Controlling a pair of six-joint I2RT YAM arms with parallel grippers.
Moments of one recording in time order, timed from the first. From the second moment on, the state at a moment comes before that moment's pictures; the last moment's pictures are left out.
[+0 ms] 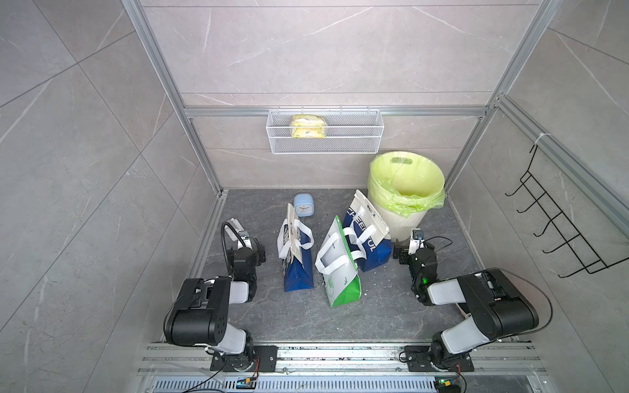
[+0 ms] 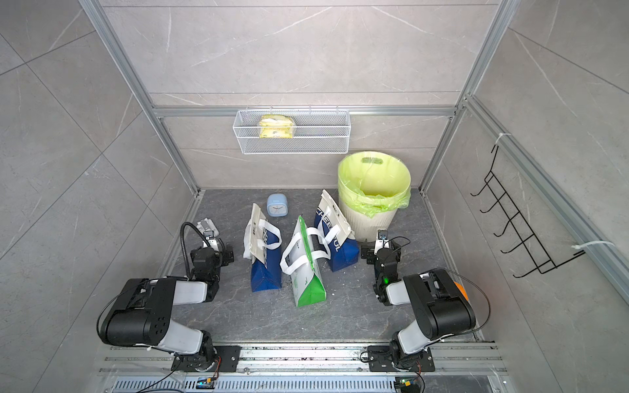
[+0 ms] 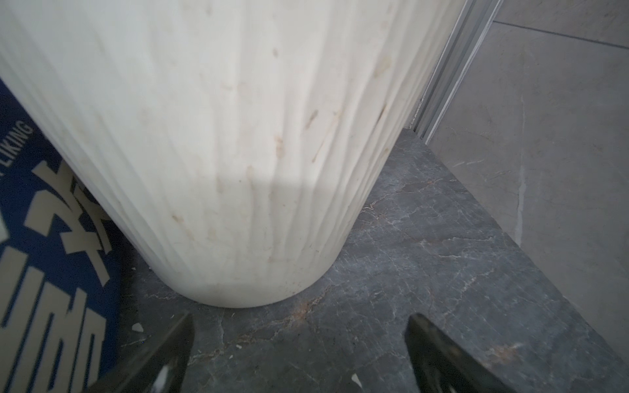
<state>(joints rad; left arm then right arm) -0.01 1.50 0.33 0.76 -0.27 0.03 0.19 1.56 0.30 0.98 0.30 -0.04</state>
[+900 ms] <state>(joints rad) 0.01 1.51 0.33 0.74 -0.19 -0.01 0.19 1.56 0.30 0.98 0.30 -0.04</state>
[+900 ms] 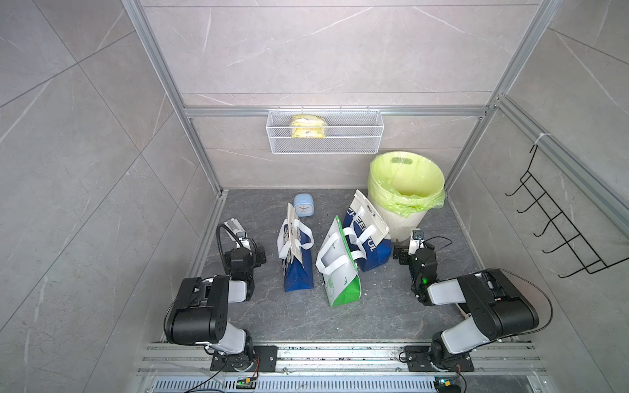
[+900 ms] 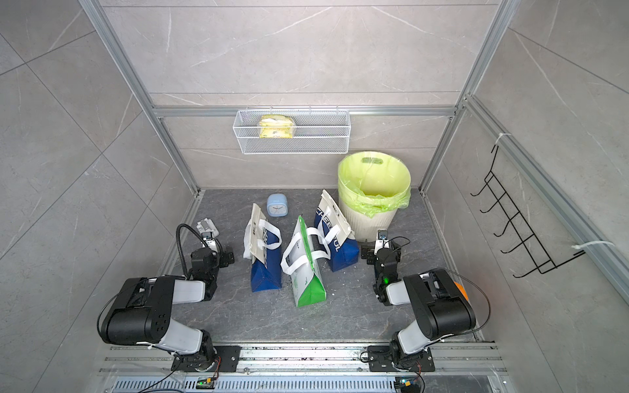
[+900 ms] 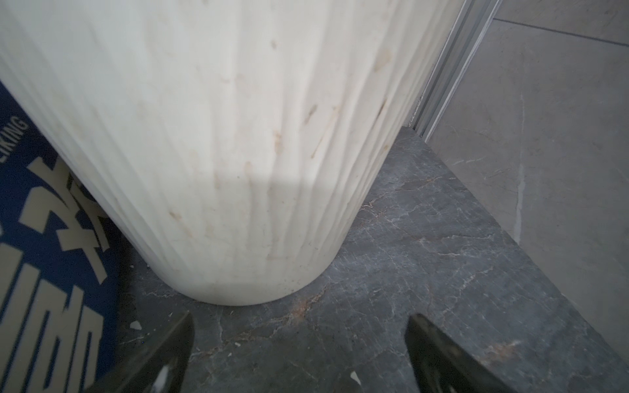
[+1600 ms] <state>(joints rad) 0.01 1.51 0.33 0.74 -0.19 -0.01 0.19 1.40 0.28 0.91 0.27 -0.04</state>
